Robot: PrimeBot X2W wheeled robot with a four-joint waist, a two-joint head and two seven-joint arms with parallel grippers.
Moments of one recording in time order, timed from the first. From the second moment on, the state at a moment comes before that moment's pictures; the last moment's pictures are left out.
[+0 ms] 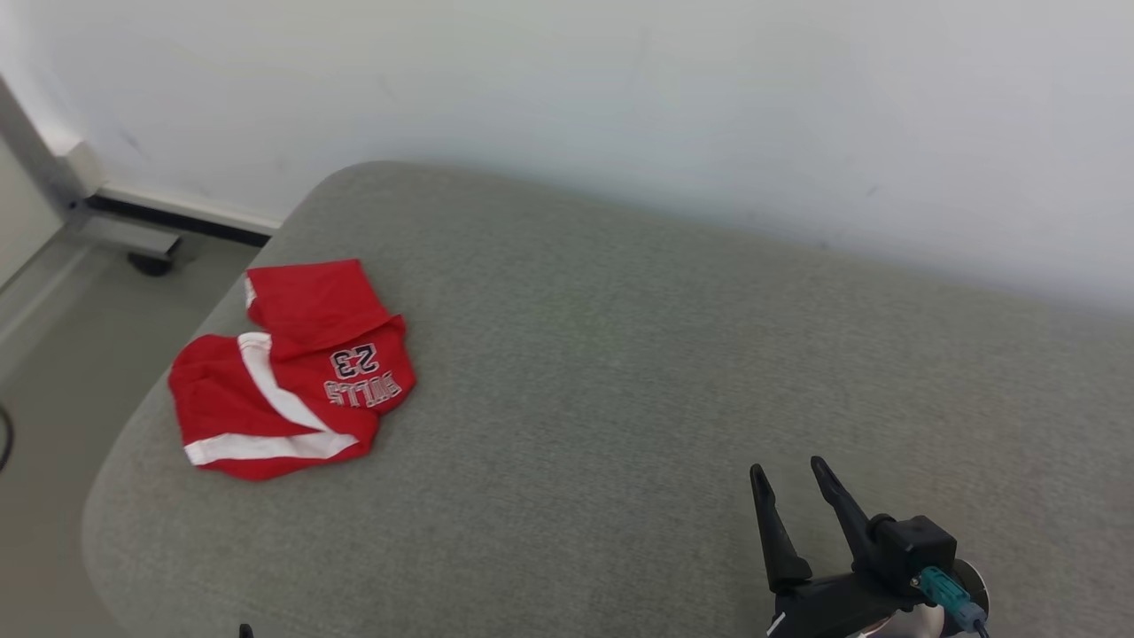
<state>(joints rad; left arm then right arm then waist) 0.12 0.05 0.16 0.31 -0.07 -0.02 -0.26 -0.14 -0.05 0.10 0.42 0.16 0.13 -0.26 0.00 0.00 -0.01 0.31</state>
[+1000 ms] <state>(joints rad) -0.09 0.07 0.24 0.34 -0.14 -0.10 -0.26 -0.22 -0.08 0.12 0.38 0.05 0.13 -0.26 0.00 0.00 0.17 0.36</state>
